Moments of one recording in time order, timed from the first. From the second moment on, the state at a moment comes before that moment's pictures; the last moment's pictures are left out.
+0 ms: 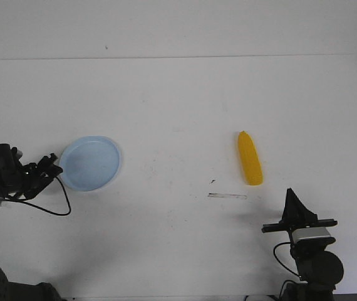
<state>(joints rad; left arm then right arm) 0.36 1.51 1.02 -0.50 0.44 -0.37 -0.04 0.00 0.01 0.08 -0.13 0.05</state>
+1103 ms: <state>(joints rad) 0.25 1.57 1.02 -0.47 0.37 -0.35 -0.04 0.00 0.01 0.08 -0.13 0.05</state>
